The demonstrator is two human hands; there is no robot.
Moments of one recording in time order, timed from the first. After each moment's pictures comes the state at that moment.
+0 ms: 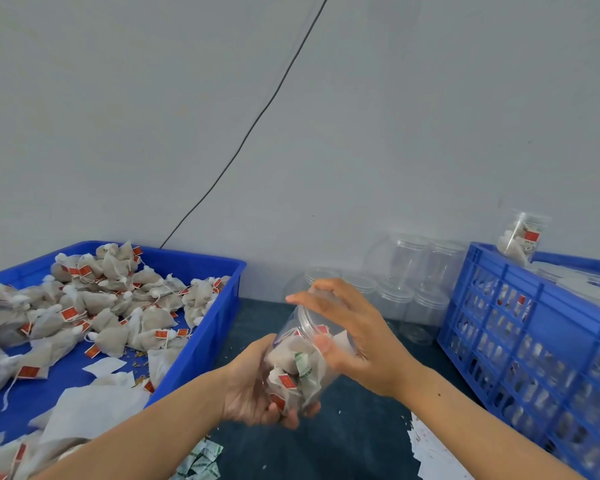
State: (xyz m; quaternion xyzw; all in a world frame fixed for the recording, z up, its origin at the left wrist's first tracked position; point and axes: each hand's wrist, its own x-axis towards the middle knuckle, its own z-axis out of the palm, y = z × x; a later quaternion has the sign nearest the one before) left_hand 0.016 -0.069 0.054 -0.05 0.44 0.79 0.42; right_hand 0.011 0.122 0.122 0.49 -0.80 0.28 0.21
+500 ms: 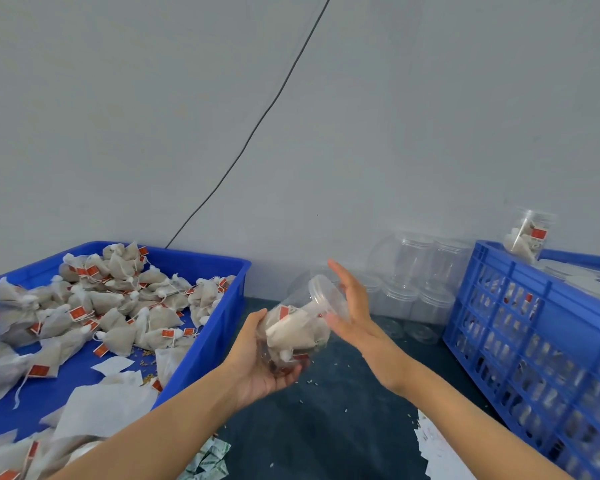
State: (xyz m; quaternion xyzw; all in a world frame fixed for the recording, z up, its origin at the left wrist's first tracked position) left_hand 0.014 -0.067 0.057 -0.14 0.39 0.90 0.15; right_hand -0.013 0.104 0.107 0.34 -0.80 0.49 0.05
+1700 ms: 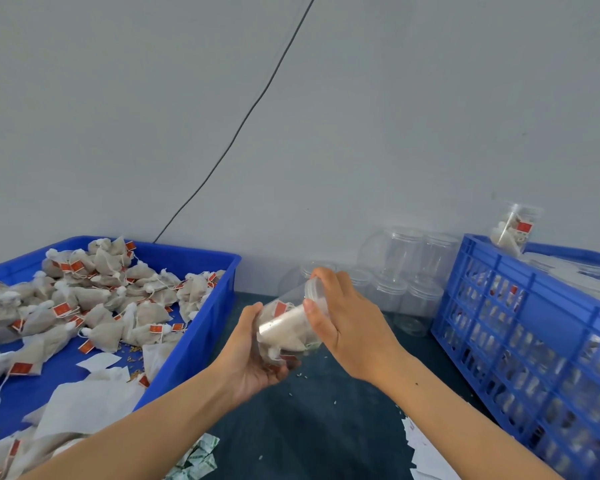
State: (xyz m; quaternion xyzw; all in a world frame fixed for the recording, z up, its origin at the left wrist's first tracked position) left_hand 0.019 -0.056 0.061 -0.11 0.44 0.88 0.11; right_hand 0.011 0.108 0.124 0.32 -0.91 0.16 0.20
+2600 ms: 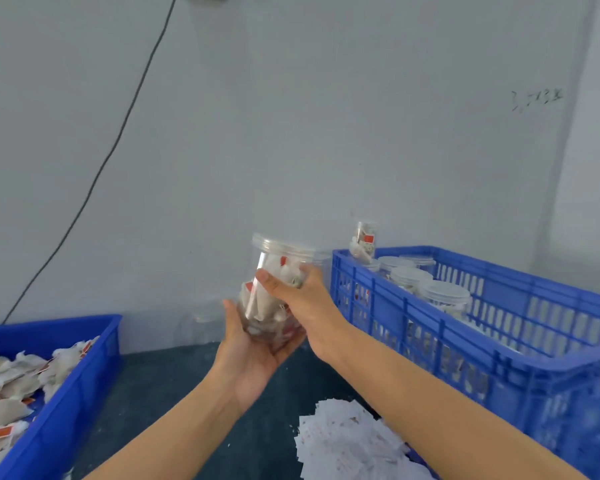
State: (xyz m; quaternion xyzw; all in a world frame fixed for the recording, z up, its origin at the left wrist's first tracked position) left_hand 0.015 0.106 0.142 0.10 0.39 0.91 0.11; right_hand 0.027 0.207 0.200 0.06 -0.69 0.72 0.07
